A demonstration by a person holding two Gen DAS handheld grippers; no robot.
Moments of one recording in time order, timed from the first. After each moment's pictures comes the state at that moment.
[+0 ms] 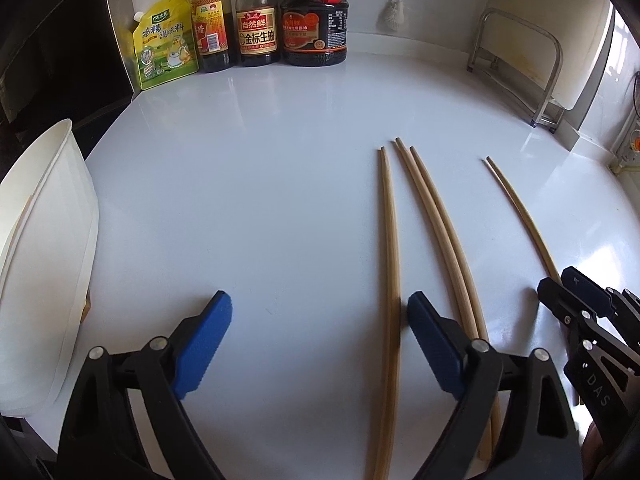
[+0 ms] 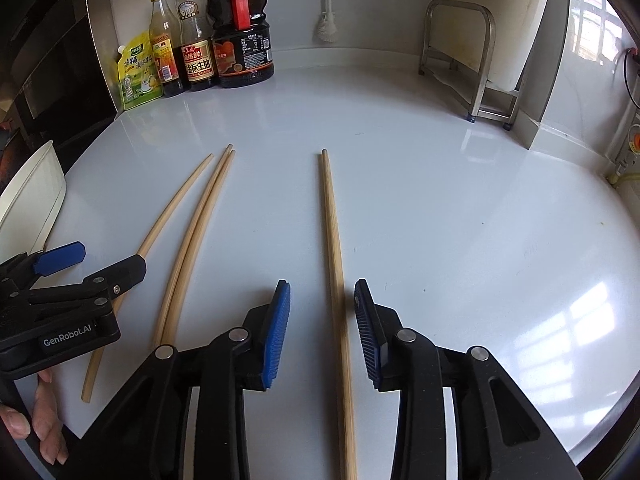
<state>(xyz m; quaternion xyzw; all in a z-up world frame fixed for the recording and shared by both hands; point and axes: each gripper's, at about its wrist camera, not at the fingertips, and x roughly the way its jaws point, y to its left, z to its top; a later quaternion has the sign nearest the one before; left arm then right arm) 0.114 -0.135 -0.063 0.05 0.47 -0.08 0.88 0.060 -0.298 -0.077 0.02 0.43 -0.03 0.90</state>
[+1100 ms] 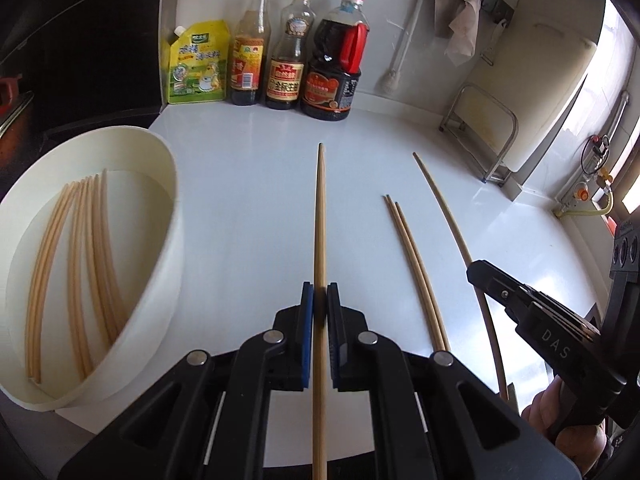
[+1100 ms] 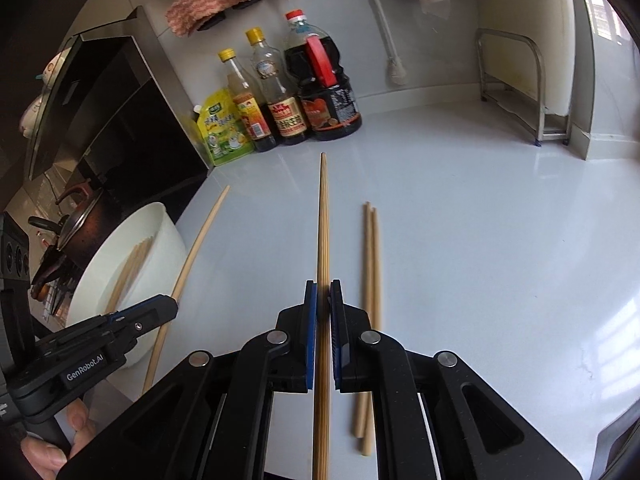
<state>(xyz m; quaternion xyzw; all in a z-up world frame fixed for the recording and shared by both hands) 0.065 -0.039 0.018 -0.04 0.43 -0.14 0.89 0.040 -0.225 -0.005 0.14 0.36 0.08 0.92</state>
